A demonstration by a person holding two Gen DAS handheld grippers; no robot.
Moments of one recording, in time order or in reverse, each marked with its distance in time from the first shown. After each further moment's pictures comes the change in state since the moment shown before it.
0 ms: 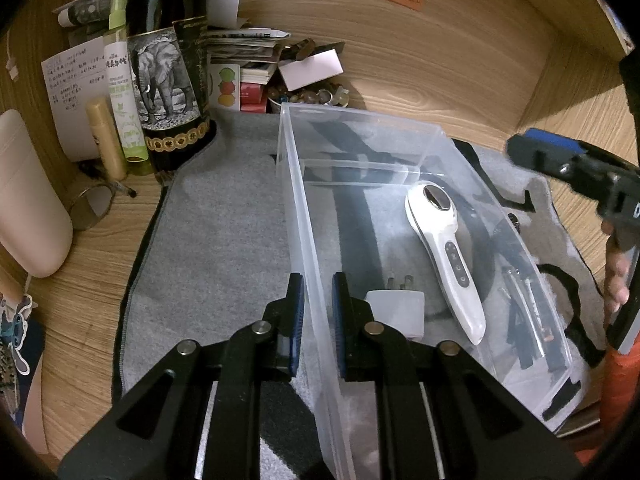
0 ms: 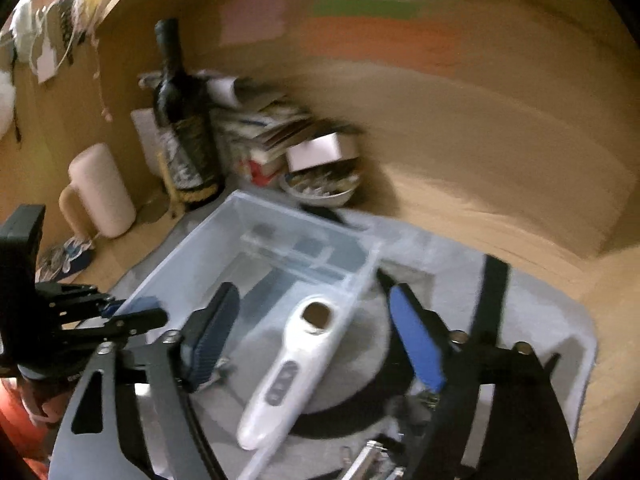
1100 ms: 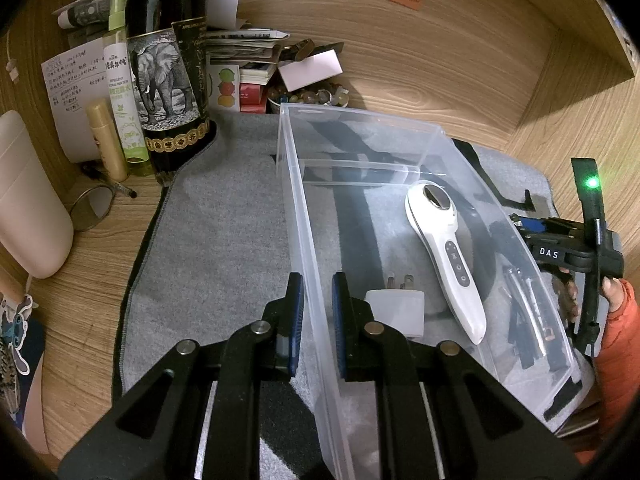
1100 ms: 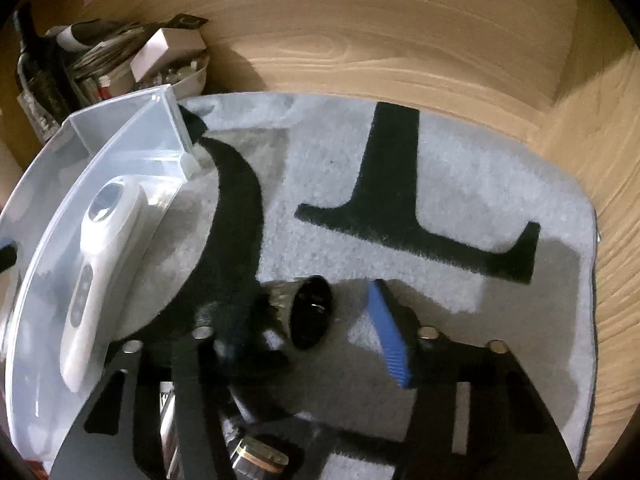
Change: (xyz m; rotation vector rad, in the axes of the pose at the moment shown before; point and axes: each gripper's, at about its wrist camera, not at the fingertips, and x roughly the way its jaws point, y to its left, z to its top) left arm 0.000 -0.001 0.000 0.000 -0.001 0.001; right arm 0.058 -0.101 -0.087 0.200 0.229 -0.151
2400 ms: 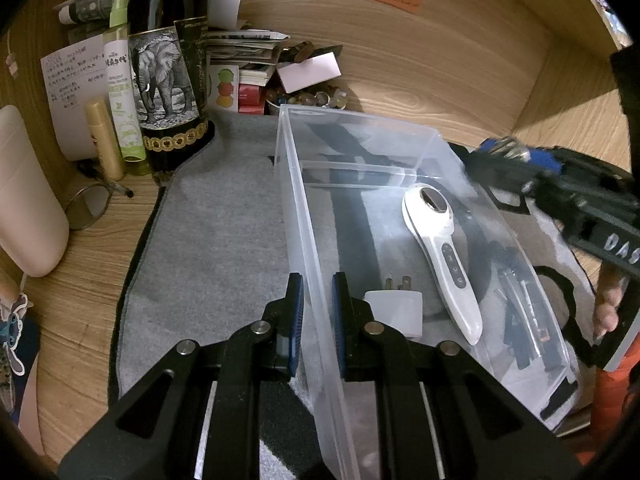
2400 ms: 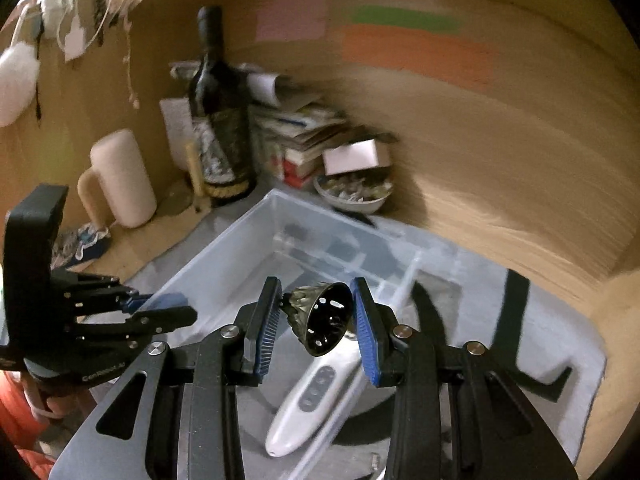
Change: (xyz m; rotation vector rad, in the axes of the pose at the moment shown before) left arm -0.001 0.004 0.000 -0.007 -0.010 -0.026; right arm -0.085 0.140 0.039 -0.295 -0.223 0.194
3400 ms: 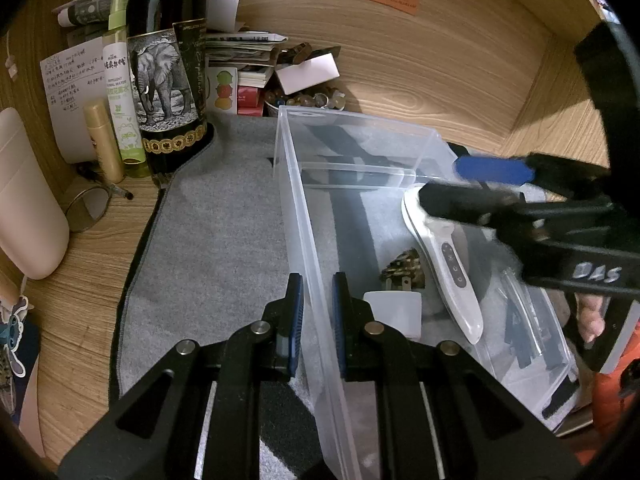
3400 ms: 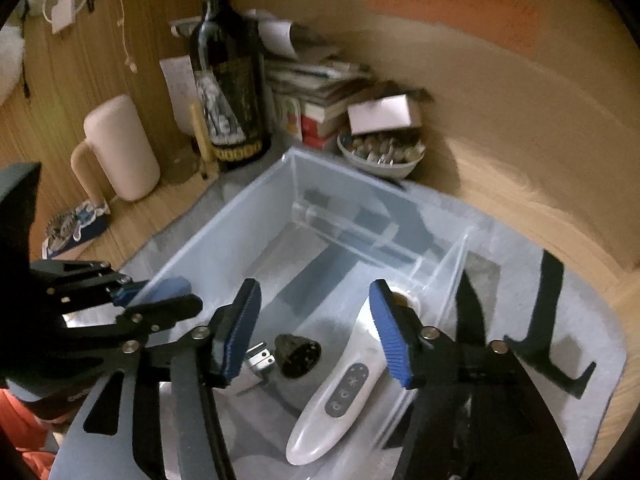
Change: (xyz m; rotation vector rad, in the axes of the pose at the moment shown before) left arm 0.001 0.001 -0.002 0.007 -0.007 0.000; right arm 0.030 0.008 0.001 0.005 0.112 0.045
